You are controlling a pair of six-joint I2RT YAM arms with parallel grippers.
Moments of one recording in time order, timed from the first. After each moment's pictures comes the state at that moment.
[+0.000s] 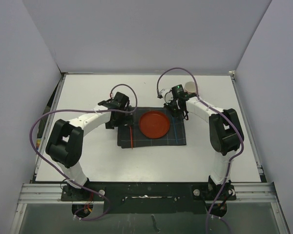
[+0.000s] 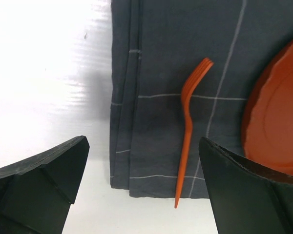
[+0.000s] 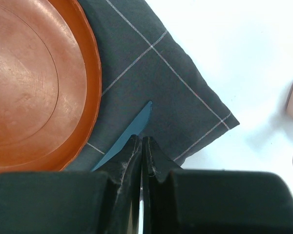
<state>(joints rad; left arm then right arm) -0.49 1.74 1.19 -0.64 -0.18 -0.61 0.38 1.93 1.37 -0.52 -0.07 -0.46</state>
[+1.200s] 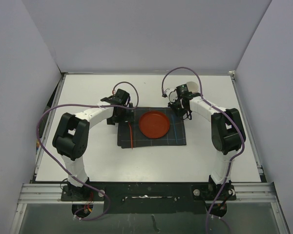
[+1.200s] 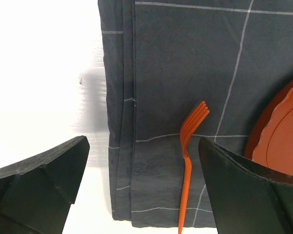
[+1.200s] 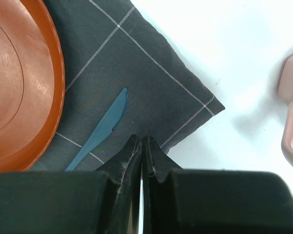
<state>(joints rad) -0.46 1.87 1.29 -0.59 -0.17 -0.53 0.33 1.93 1.36 -0.51 -0.07 -0.46</state>
